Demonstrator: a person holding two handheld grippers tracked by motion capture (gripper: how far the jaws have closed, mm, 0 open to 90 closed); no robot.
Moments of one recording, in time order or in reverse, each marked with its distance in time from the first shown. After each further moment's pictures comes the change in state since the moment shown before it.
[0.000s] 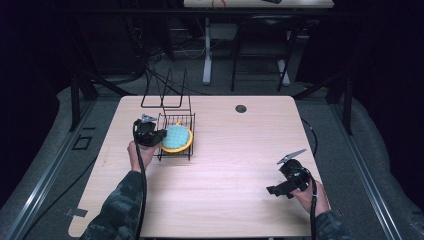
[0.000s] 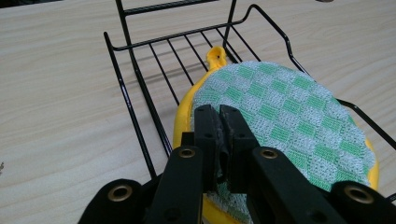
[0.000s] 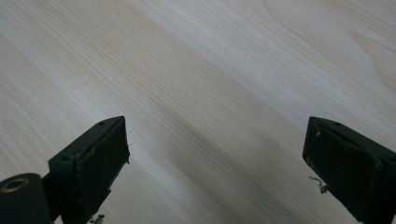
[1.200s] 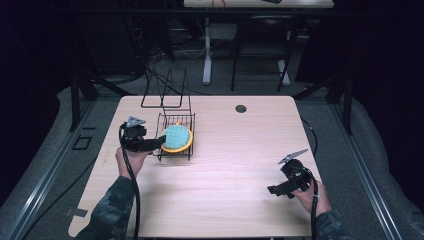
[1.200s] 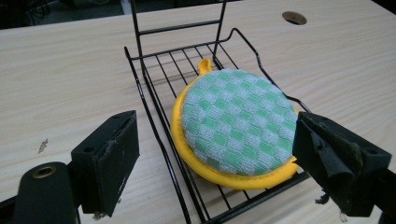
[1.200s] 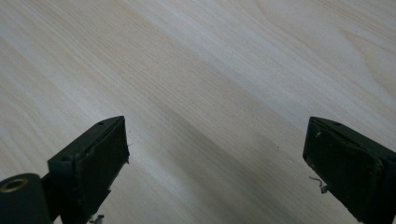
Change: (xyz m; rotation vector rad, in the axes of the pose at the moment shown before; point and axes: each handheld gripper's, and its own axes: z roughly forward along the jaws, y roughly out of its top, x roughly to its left) left arm -0.010 -0.004 -0.066 -0.068 -0.005 -0.001; right arm -0.002 -0.002 -0.003 -0.007 -0.008 0.008
